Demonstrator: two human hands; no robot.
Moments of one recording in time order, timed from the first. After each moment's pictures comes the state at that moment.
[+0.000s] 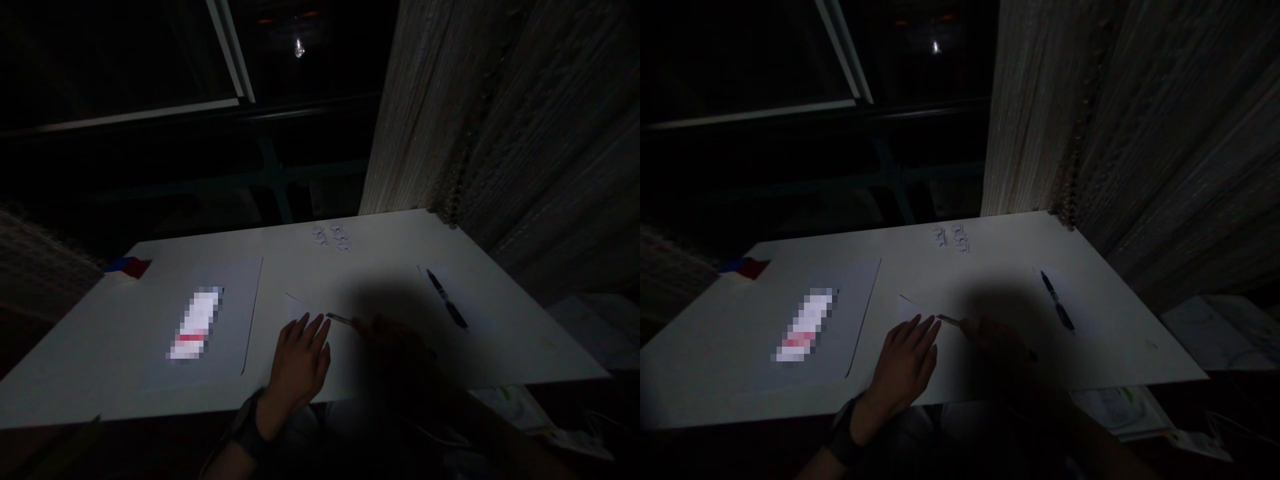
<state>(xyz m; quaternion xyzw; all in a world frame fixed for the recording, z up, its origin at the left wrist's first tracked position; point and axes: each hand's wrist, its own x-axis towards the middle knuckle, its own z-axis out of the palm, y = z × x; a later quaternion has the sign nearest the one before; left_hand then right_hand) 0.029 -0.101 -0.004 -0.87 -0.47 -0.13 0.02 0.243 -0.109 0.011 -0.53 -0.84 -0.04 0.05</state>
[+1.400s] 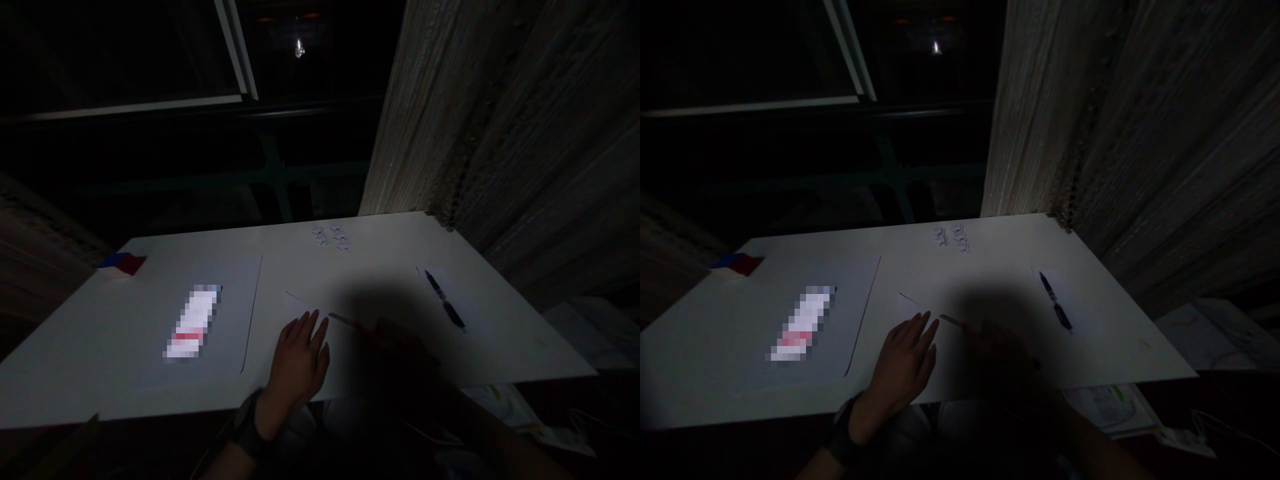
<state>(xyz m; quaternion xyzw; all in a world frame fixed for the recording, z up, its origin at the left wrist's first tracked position) 0.026 -0.101 -0.009 -0.87 -0.47 -0.14 0.02 0.245 -0.117 0.009 -0.53 -0.85 -0.06 0.04</state>
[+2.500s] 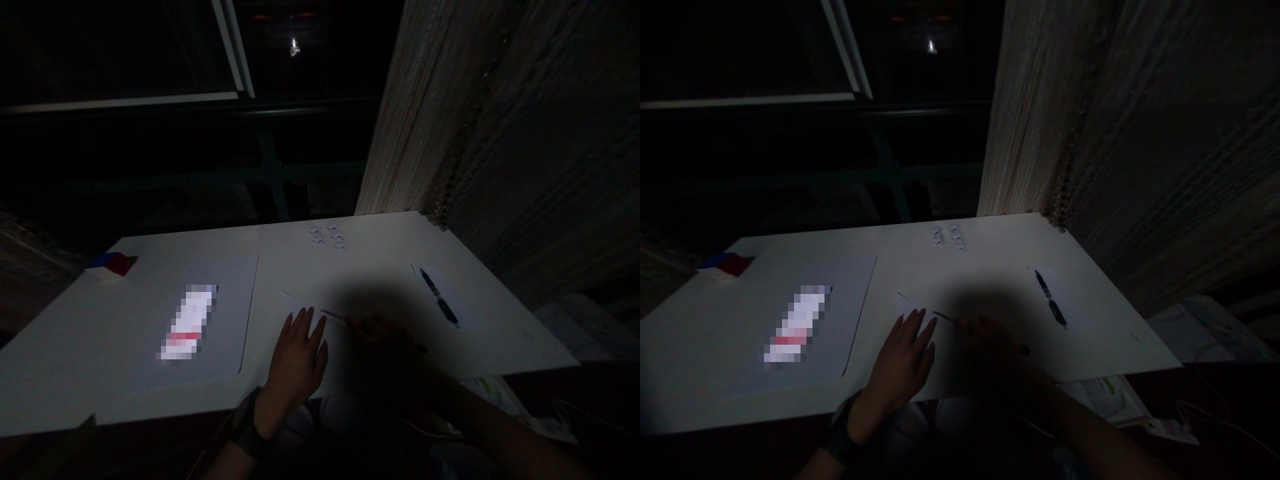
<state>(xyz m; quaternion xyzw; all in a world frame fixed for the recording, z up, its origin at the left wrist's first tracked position) 0.025 -0.099 -0.016 -0.87 -0.46 -0.15 0.03 0.232 -0.106 0.019 -0.50 -0.87 -0.04 0.02</state>
